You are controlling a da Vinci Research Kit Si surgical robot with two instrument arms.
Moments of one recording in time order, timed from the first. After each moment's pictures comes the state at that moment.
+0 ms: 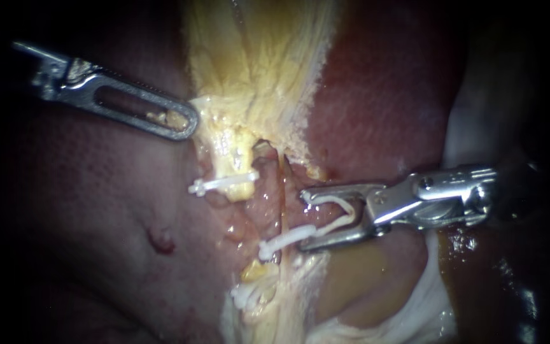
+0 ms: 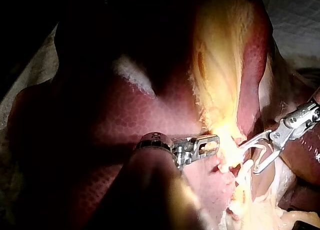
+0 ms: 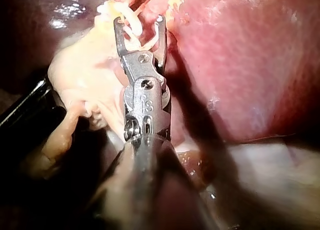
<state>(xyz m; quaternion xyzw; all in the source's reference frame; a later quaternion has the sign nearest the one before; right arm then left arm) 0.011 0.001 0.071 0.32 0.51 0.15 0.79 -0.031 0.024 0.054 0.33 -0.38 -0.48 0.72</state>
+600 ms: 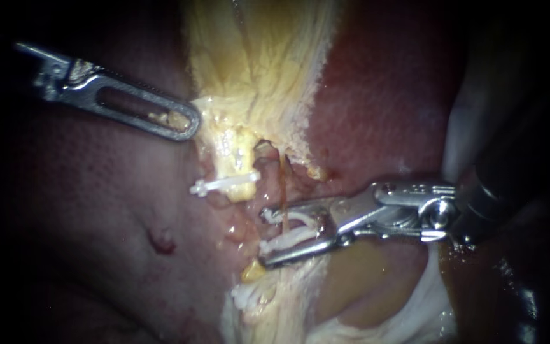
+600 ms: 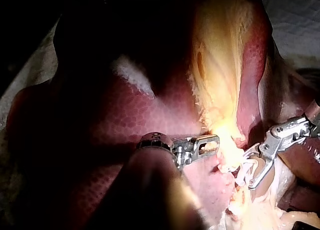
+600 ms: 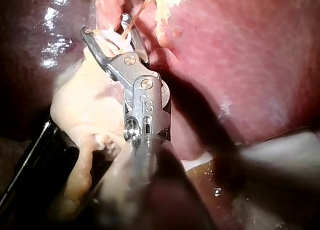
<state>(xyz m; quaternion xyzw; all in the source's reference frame) 0.015 0.001 0.072 0.39 0.54 0.19 0.72 -0.032 0.024 0.054 0.32 -0.38 -0.48 0.72</state>
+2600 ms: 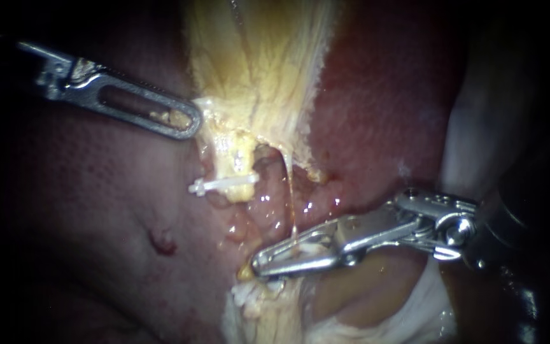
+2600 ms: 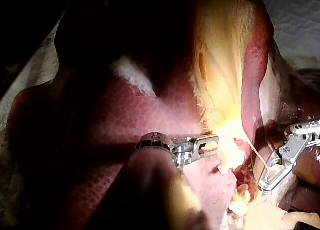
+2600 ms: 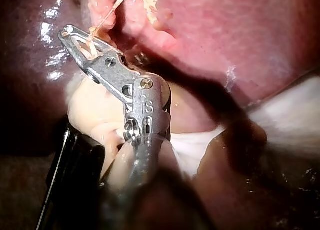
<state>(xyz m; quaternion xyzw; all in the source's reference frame) 0.013 0.001 0.067 0.47 0.58 0.18 0.64 -0.031 0.025 0.055 0.32 -0.38 -0.48 0.72</state>
